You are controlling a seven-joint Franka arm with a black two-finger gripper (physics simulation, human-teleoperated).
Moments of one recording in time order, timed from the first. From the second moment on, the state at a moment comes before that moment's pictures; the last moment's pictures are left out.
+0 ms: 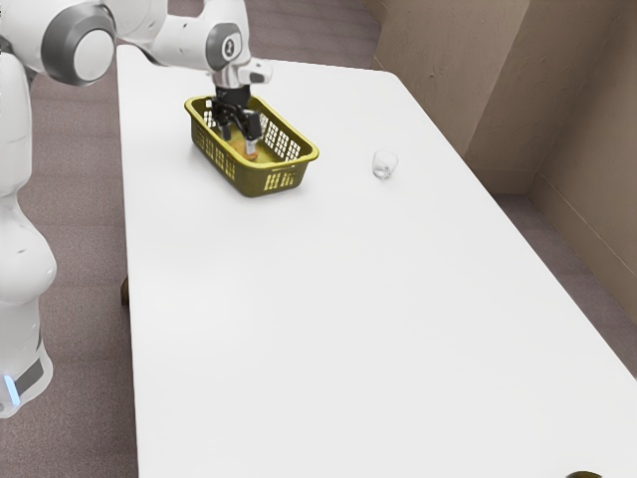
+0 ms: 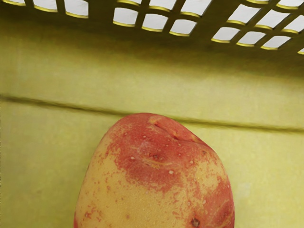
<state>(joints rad) 0.52 0.06 0.25 -2.01 -0.29 2.12 0.45</state>
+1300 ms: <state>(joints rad) 0.50 0.10 0.25 -2.02 -0.27 2.17 0.41</state>
